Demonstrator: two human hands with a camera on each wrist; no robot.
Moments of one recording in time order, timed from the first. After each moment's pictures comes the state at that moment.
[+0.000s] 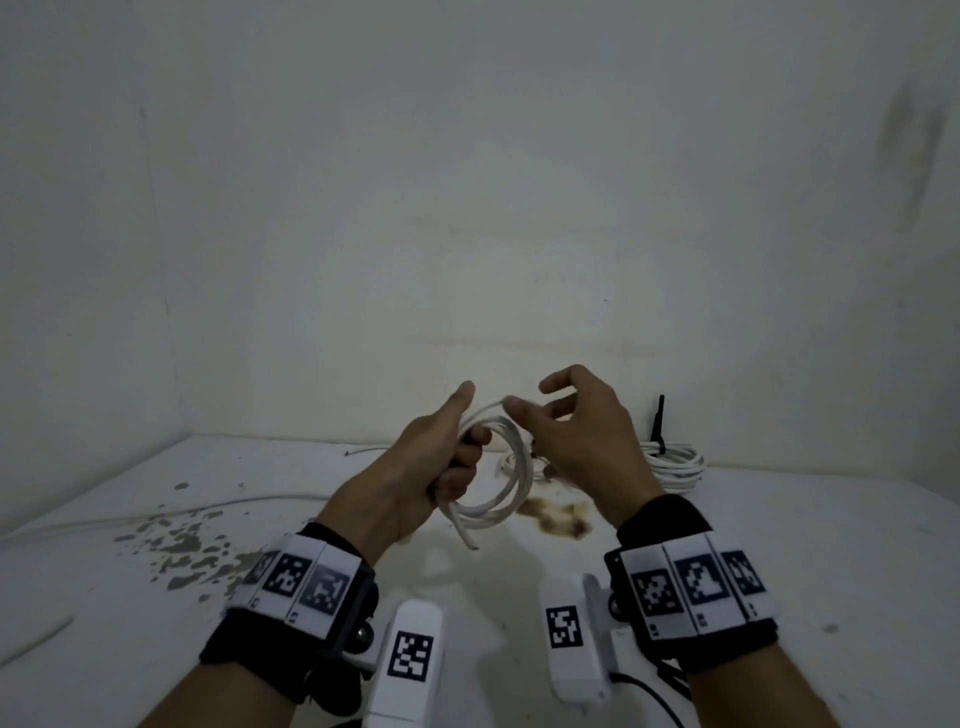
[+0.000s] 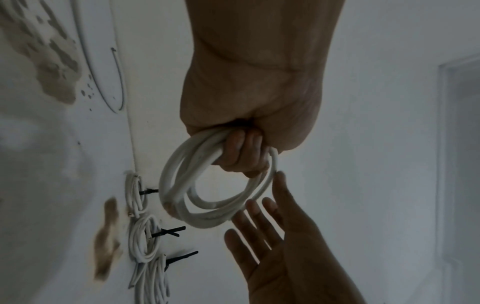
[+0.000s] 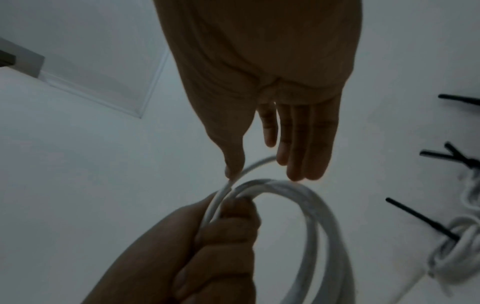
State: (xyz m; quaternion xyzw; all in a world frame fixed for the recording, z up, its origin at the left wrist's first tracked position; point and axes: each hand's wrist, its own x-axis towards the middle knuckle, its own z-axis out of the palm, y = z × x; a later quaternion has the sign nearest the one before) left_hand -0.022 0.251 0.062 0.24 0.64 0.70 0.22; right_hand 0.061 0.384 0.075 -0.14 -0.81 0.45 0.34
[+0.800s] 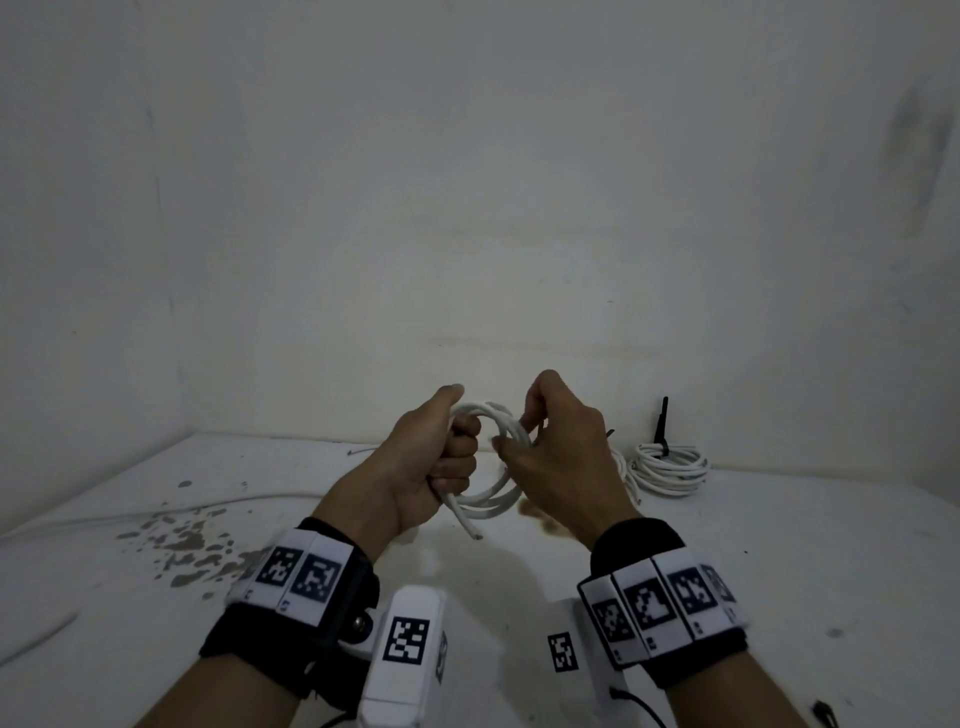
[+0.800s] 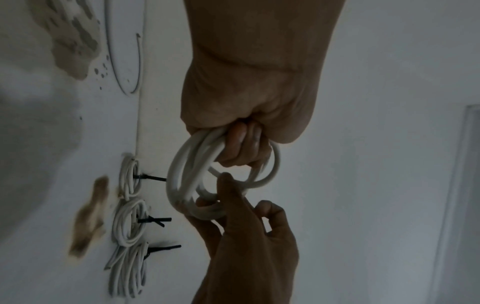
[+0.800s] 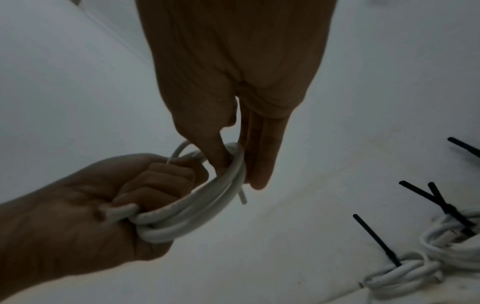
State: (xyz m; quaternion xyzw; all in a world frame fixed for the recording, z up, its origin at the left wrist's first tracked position) left_hand -0.028 0.249 0.066 0.19 0.56 0.76 0.26; right_hand 0.048 0.372 0.055 -0.05 -0.85 0.33 0.41
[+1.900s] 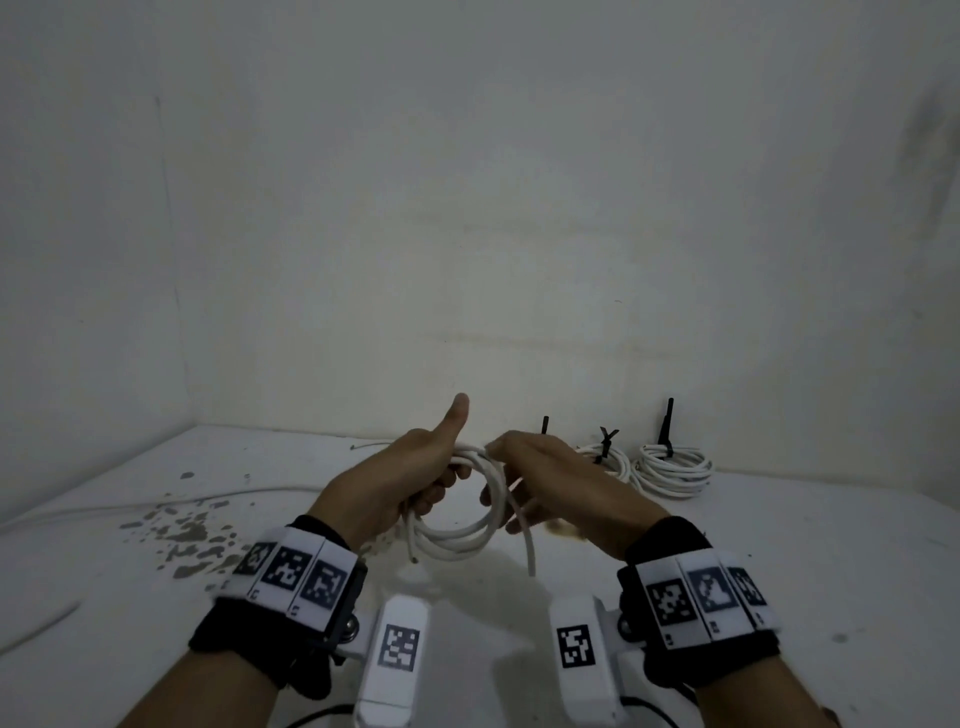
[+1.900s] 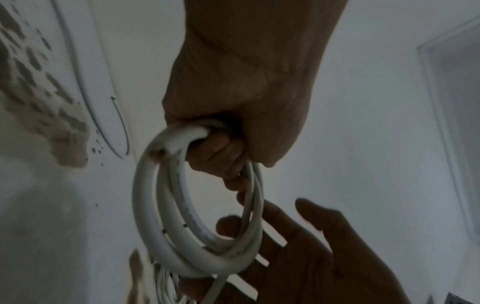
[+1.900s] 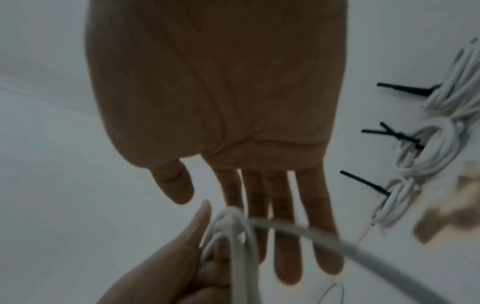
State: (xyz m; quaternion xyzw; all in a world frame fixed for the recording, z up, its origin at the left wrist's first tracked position) left_hand -0.045 0.235 0.049 0.23 0.78 0.55 0.19; right_hand 0.058 0.377 0.056 0.00 -0.87 0.48 0.07
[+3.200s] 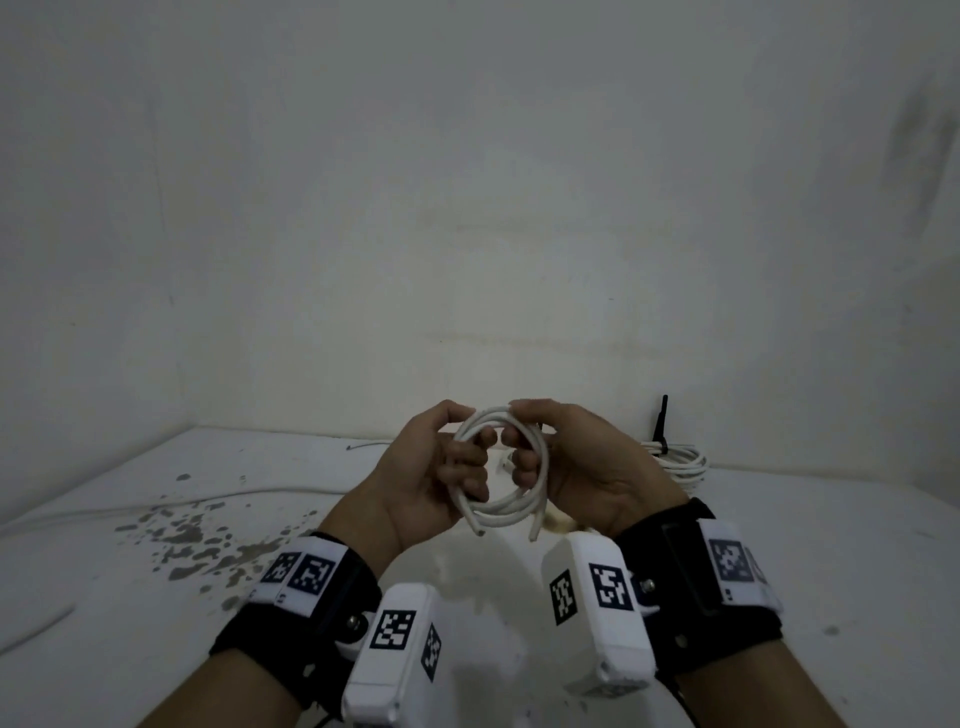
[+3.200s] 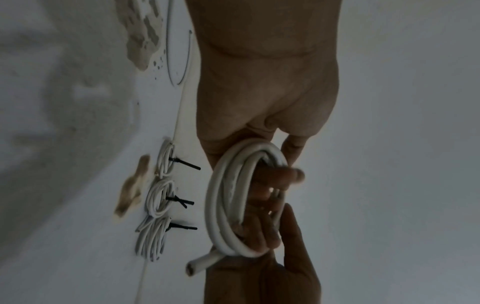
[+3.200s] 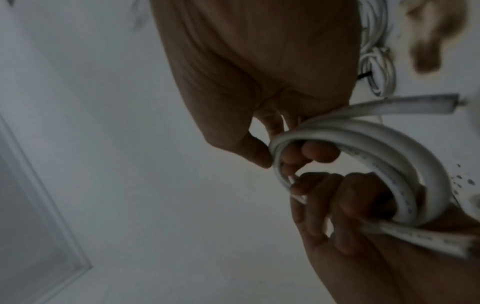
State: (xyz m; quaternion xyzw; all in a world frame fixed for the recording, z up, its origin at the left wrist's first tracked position) left_hand -0.029 0.247 0.050 0.19 0.42 0.79 0.40; right_hand 0.057 0.379 0.077 -0.09 -0.60 0.79 0.08
